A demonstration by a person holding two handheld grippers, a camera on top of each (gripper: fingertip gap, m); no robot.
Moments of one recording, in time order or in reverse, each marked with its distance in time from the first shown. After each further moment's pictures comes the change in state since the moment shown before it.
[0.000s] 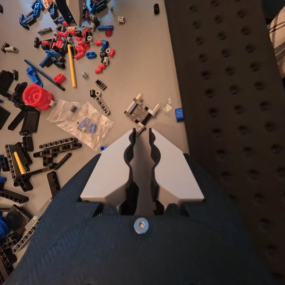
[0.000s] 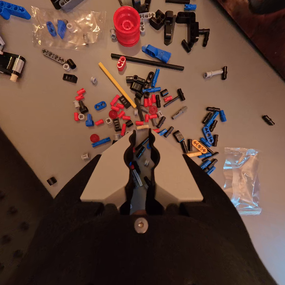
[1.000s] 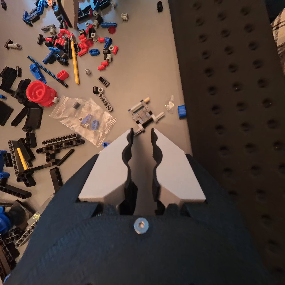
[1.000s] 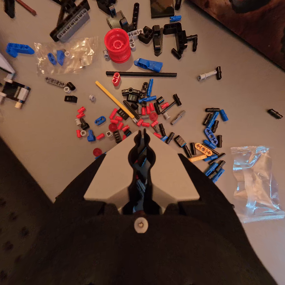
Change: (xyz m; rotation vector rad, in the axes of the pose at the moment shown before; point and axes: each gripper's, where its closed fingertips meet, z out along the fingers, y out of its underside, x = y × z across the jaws) left arm -0.004 0.003 -0.003 -0.001 -0.007 -0.007; right arm 0.001 -0.010 0.005 0.068 0.003 0.129
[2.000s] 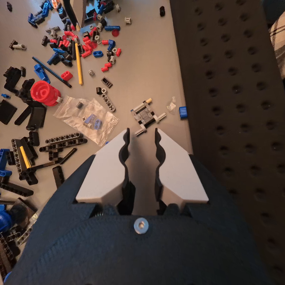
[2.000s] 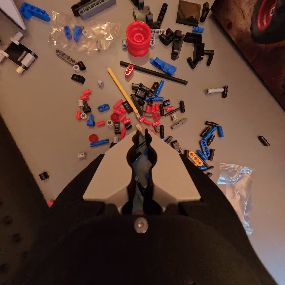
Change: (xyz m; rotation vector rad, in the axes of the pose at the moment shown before) left arm -0.003 -0.001 -0.003 0.014 -0.001 -0.013; right arm -0.001 0.002 -0.004 -0.007 -0.064 -0.231
